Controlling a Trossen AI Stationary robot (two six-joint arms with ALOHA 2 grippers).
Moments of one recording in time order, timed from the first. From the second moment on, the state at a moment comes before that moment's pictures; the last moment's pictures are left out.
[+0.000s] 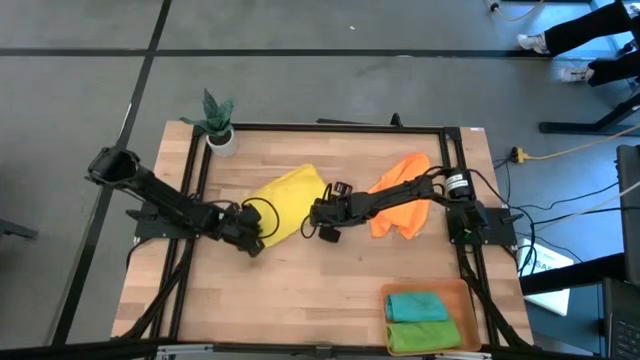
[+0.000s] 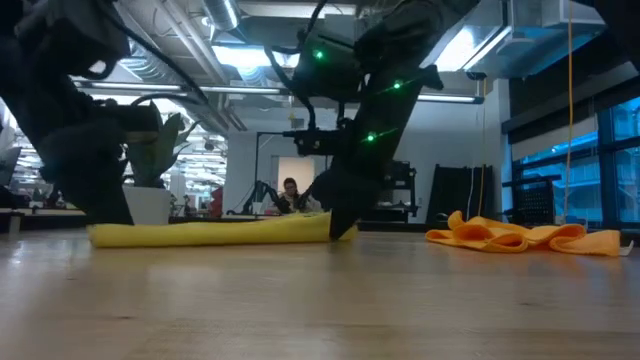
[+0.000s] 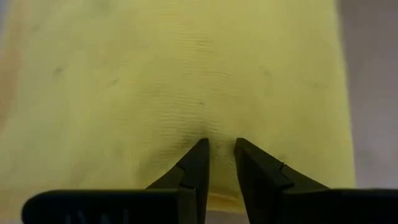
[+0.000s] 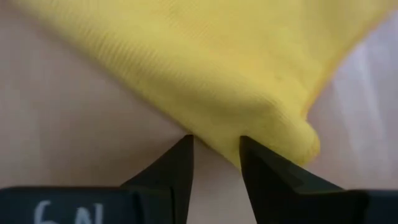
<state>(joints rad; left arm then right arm) -0.37 1.29 0.40 -0.25 -0.42 -0.99 0.05 2.10 1.38 -0.51 0.47 0.23</state>
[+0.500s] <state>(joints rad) -0.50 1.37 0.40 0.01 -0.34 -0.95 -0.05 2.09 1.38 -0.40 0.51 0.17</state>
